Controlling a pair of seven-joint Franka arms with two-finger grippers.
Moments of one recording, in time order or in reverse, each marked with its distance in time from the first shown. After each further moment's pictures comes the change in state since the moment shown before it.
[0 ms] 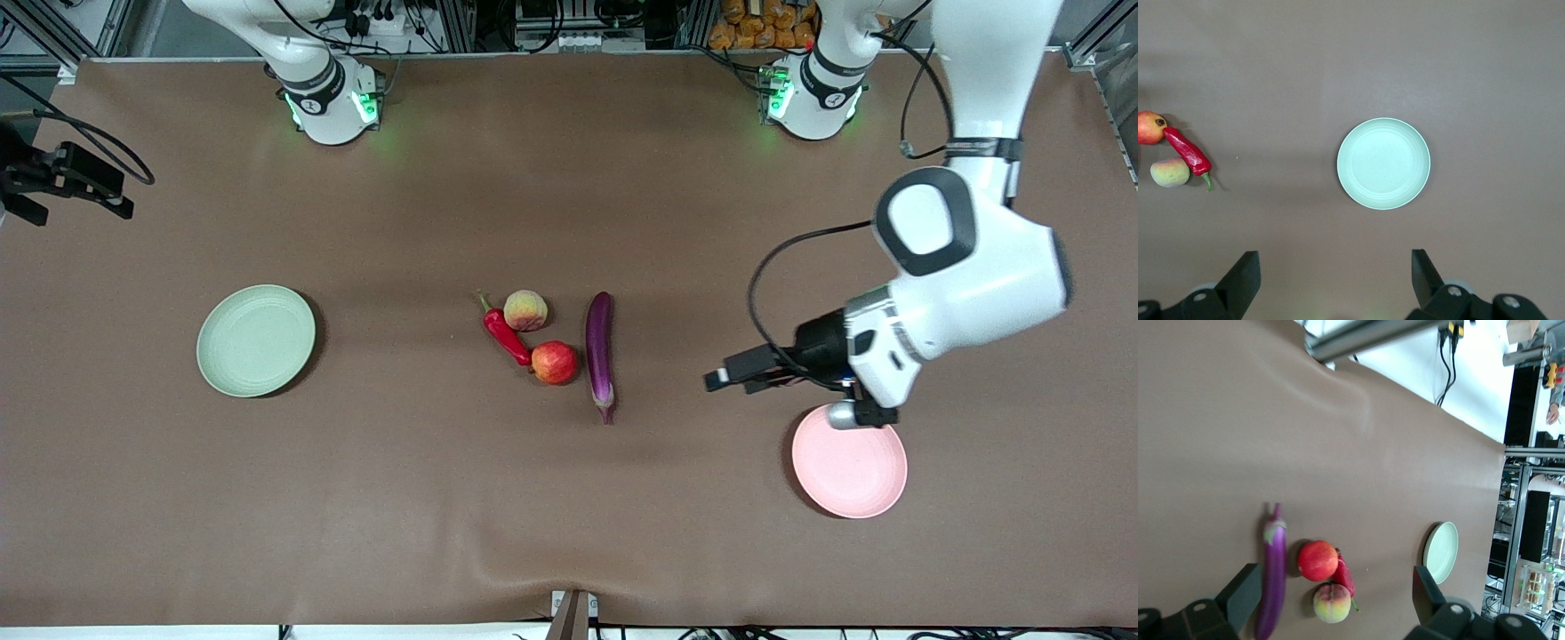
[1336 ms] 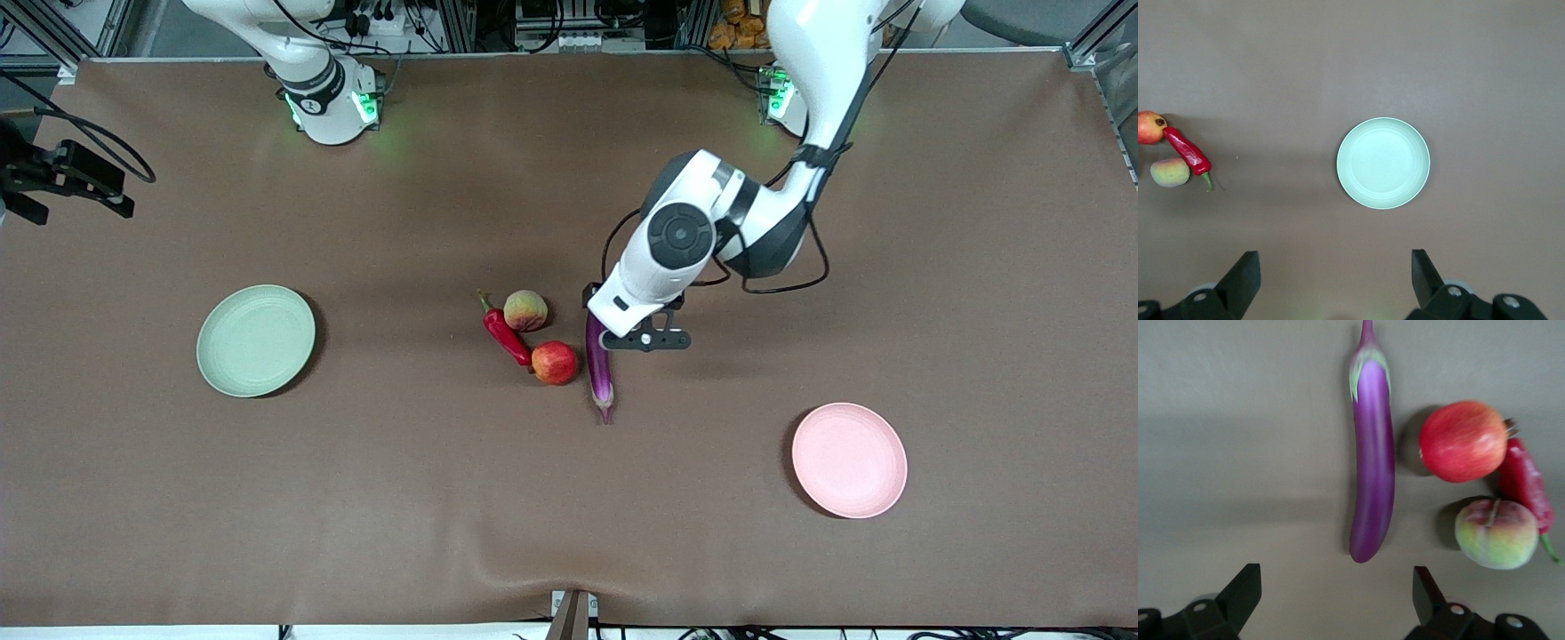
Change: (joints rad) left arm -0.341 0.164 0.002 0.009 0.673 -0.175 -0.537; right arm -0.009 -0.001 0.000 0.000 0.000 -0.004 0.000
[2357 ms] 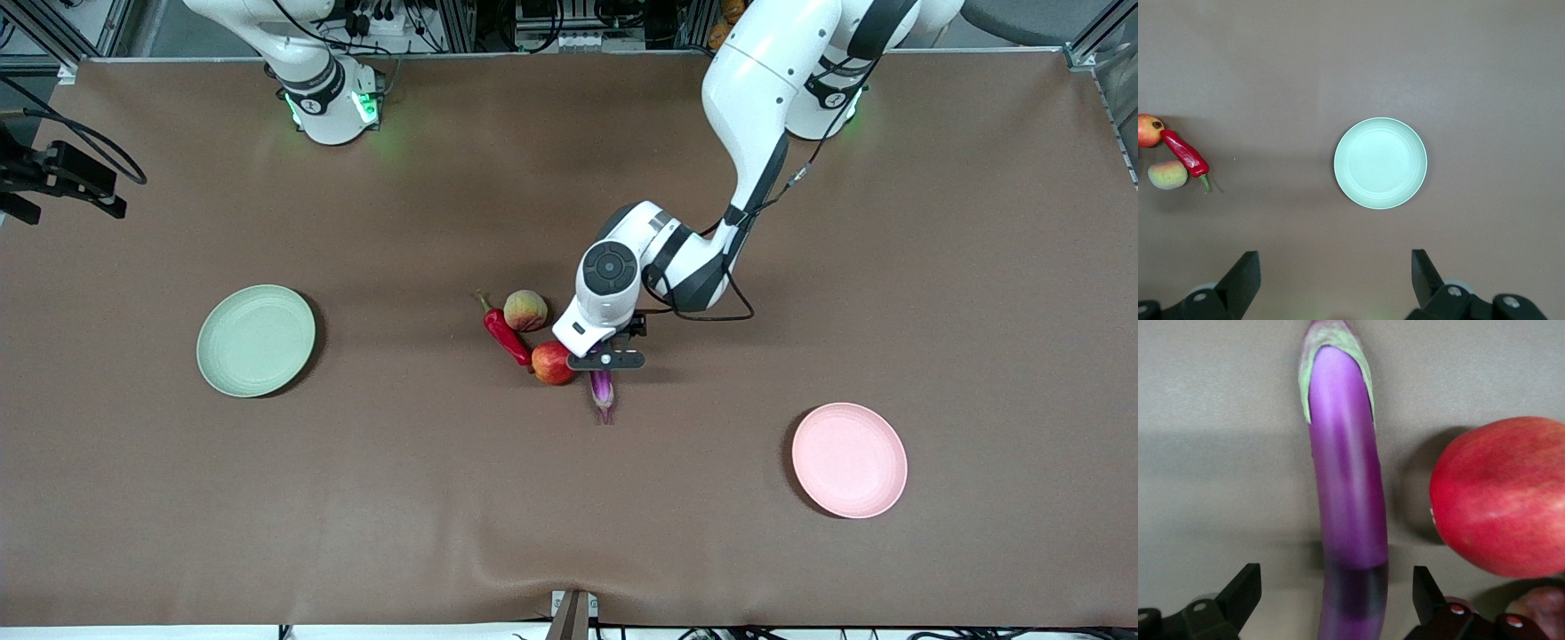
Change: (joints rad) left arm -0.068 0.237 0.008 0.077 0.120 0.207 -0.090; right arm -0.008 0.000 0.003 0.001 0.000 0.001 -0.001
